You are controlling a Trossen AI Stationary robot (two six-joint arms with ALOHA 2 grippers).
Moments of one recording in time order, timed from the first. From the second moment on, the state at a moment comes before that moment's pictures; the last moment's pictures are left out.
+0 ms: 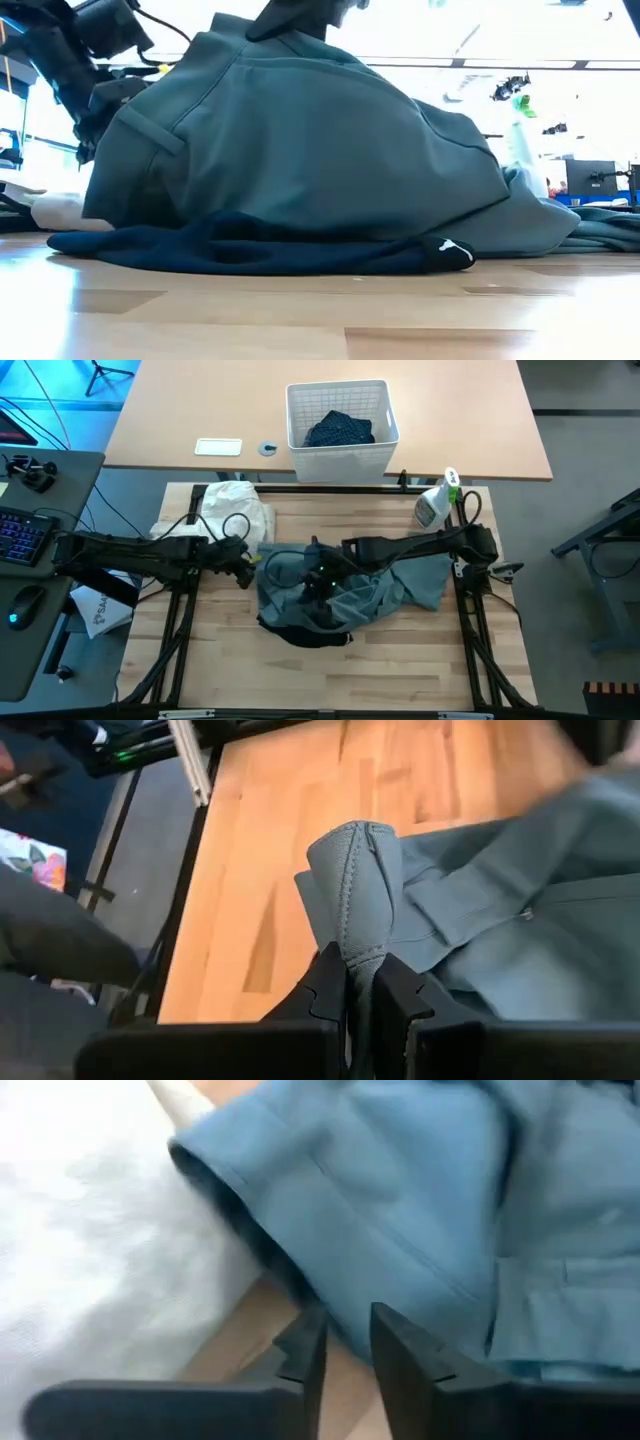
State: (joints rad) left arm 0.08 0.84 0.42 -0.52 -0.16 -0.66; right arm 0.08 1.93 1.69 -0.53 -0.29 0.23
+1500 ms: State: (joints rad) left arm -0.19 0.95 0.51 -0.16 0.10 0.18; right arm 0.32 1.91 1.86 -0.77 -0.29 0.13
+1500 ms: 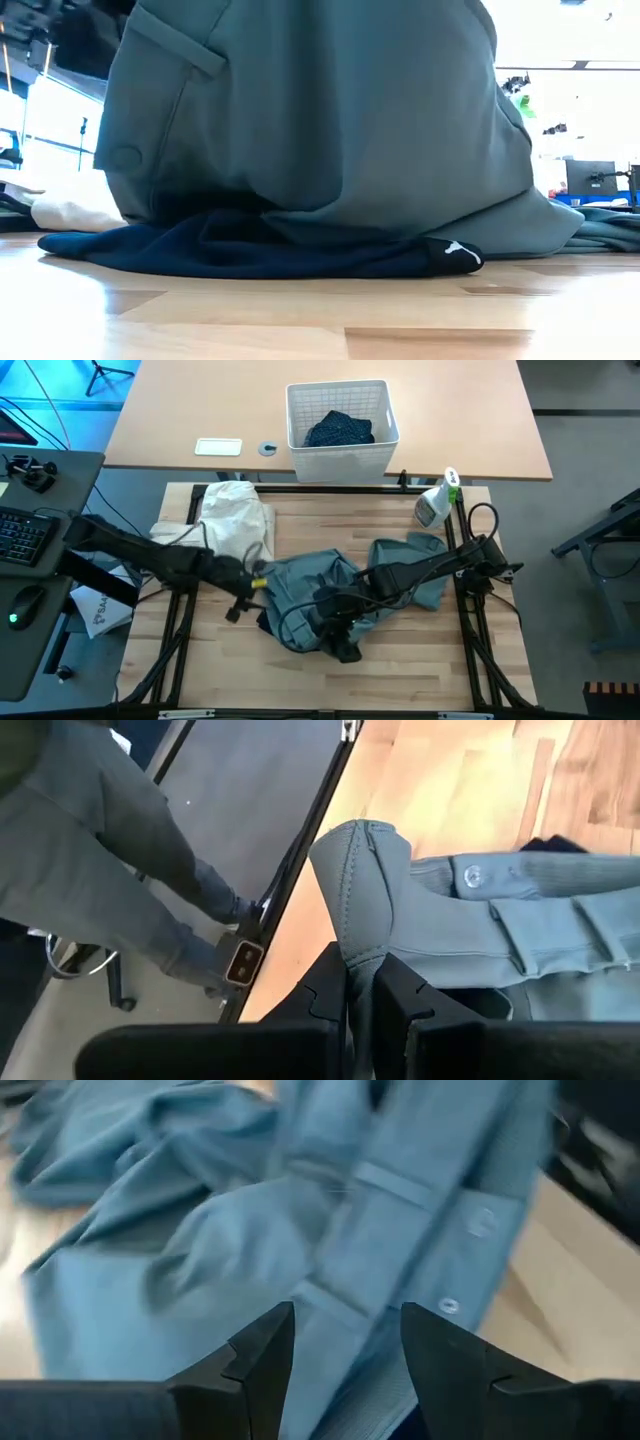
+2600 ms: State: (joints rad) left arm -0.50 1.32 0.56 0.04 -0.38 -0.01; right arm 0.32 1.91 1.87 -0.65 -0.21 0.33
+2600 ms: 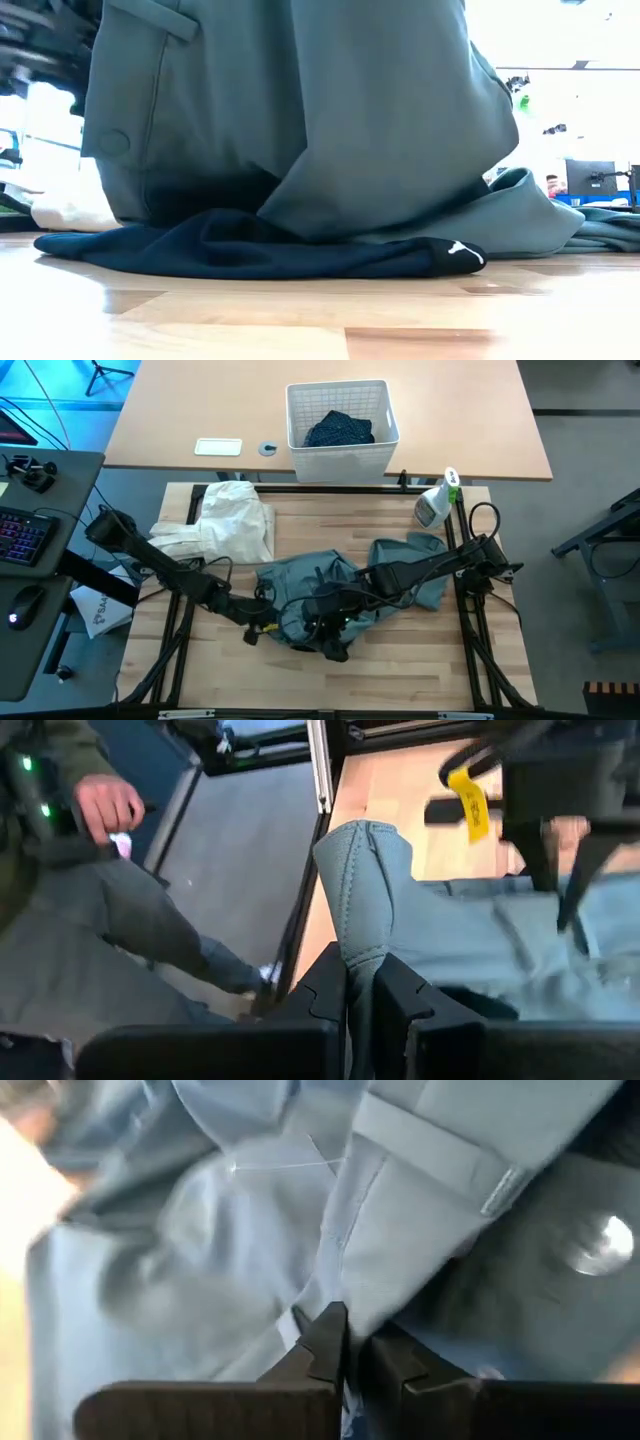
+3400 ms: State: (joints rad) left arm -0.52 1.08 0.54 -0.32 0.10 -0.37; right arm 0.20 1.94 1.87 -0.56 -0.47 0.49
